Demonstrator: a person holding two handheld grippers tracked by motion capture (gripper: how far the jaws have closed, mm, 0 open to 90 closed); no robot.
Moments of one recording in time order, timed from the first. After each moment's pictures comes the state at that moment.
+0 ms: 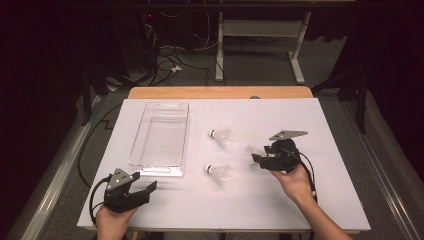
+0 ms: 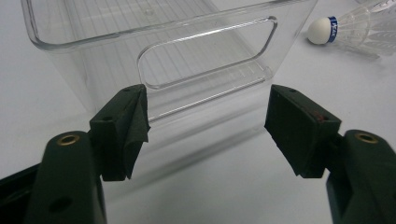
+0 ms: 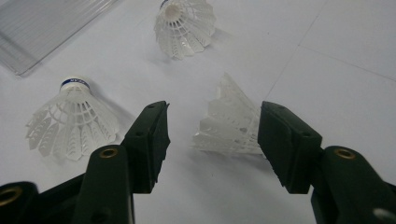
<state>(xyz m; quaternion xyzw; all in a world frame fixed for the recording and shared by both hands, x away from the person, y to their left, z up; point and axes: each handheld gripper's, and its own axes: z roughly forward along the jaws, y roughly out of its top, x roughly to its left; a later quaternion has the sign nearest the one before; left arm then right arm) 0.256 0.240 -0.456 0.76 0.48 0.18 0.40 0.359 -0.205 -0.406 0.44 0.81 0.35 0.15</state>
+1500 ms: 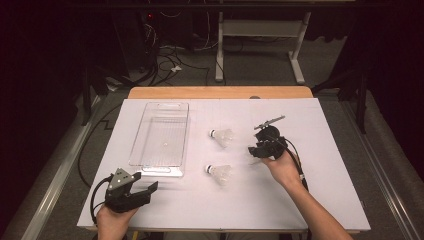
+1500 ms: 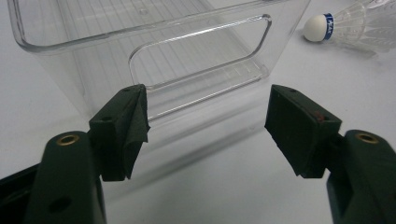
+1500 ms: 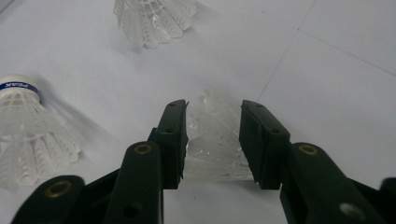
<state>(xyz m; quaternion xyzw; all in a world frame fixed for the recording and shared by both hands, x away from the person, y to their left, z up) 0.256 0.238 -0.456 0.77 0.47 0.18 0.40 0.400 -0.176 -0.407 0.46 0.84 0.24 0.14</state>
